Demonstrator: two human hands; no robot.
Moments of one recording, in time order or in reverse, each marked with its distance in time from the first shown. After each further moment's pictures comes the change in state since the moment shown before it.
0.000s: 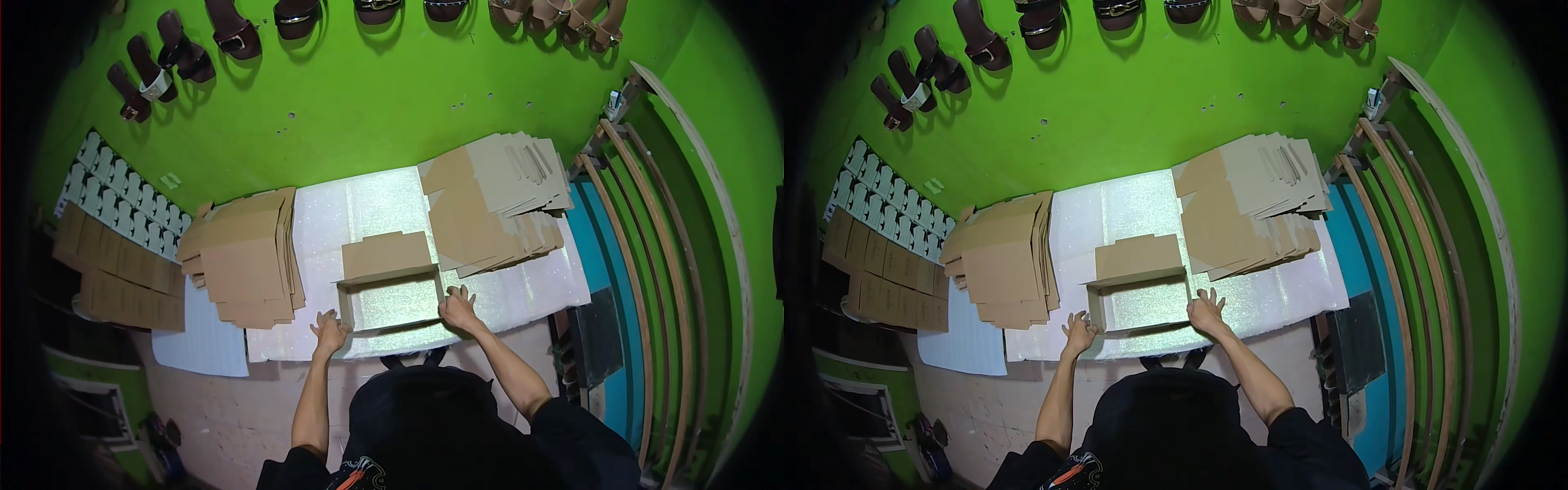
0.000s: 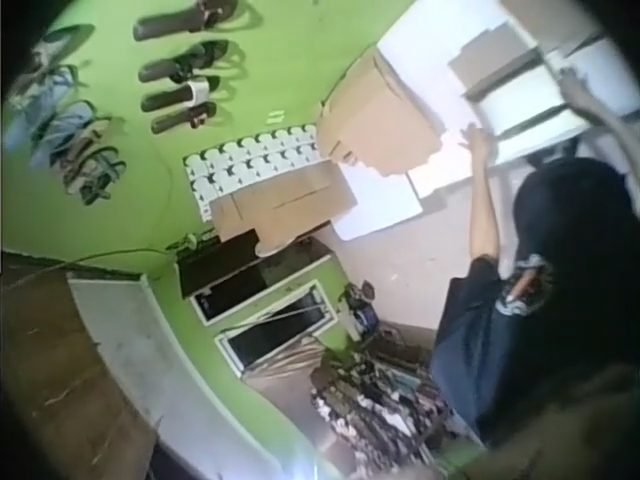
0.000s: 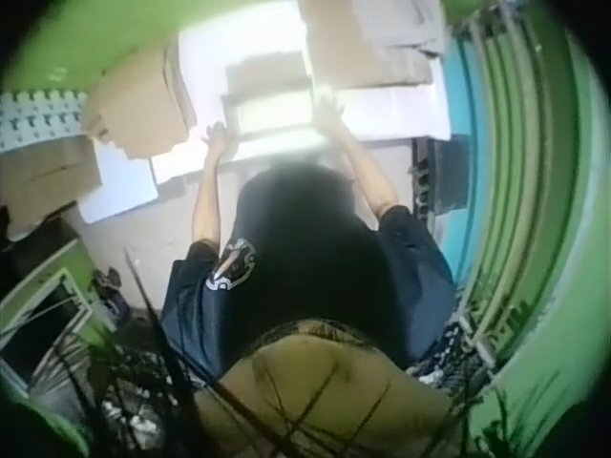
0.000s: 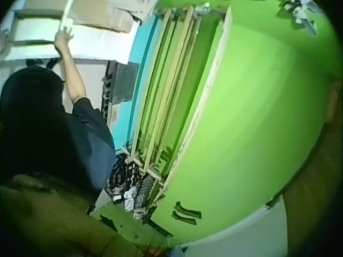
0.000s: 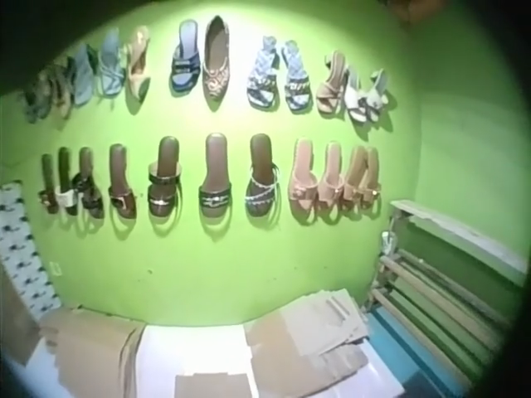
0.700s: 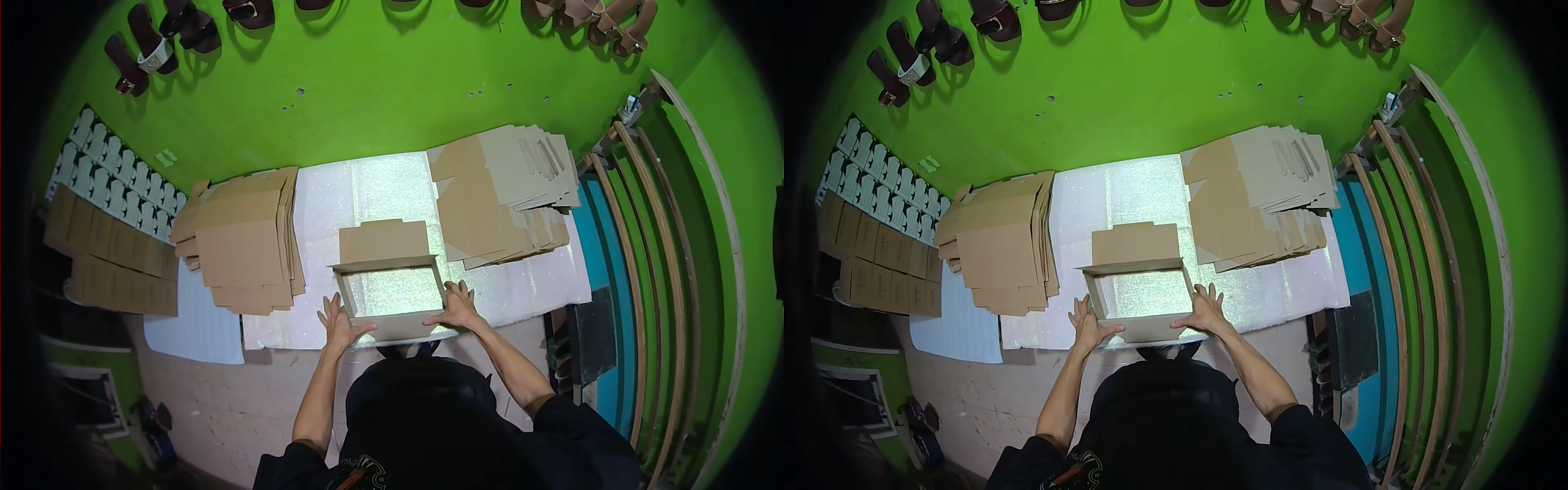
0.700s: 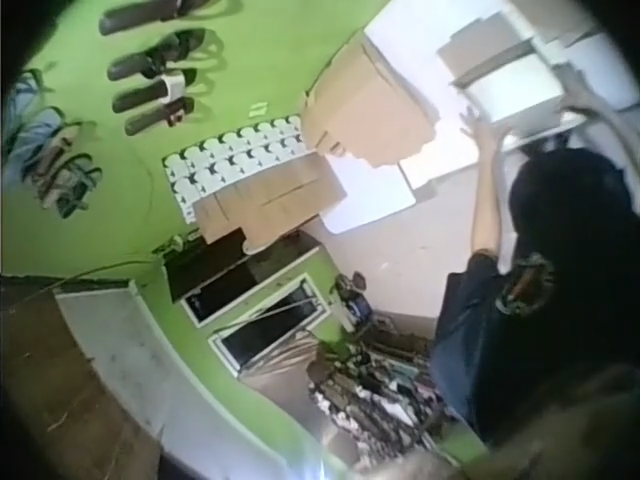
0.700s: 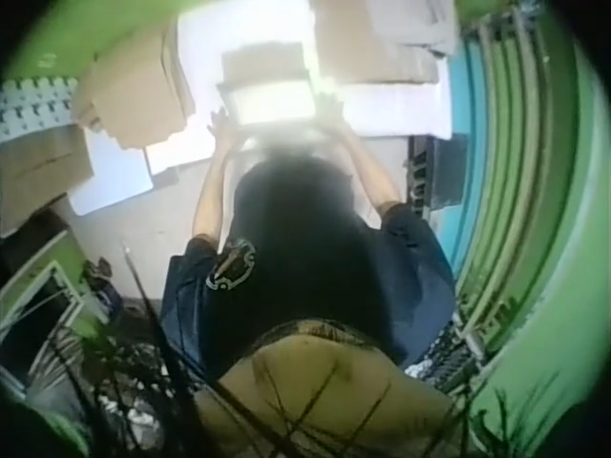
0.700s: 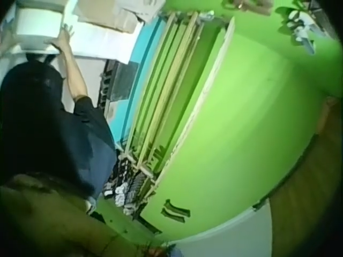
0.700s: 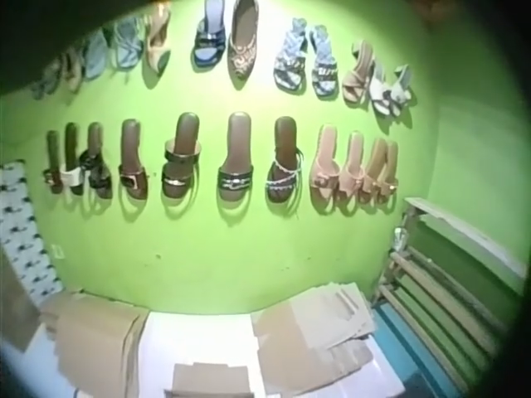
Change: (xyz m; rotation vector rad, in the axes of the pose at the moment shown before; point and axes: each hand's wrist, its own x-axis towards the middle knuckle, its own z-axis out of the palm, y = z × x) left_hand -0.027 0.039 -0.007 -0.072 0.032 0.106; right_hand -0.007 -0.025 -0.013 -0.089 -0.201 -0.013
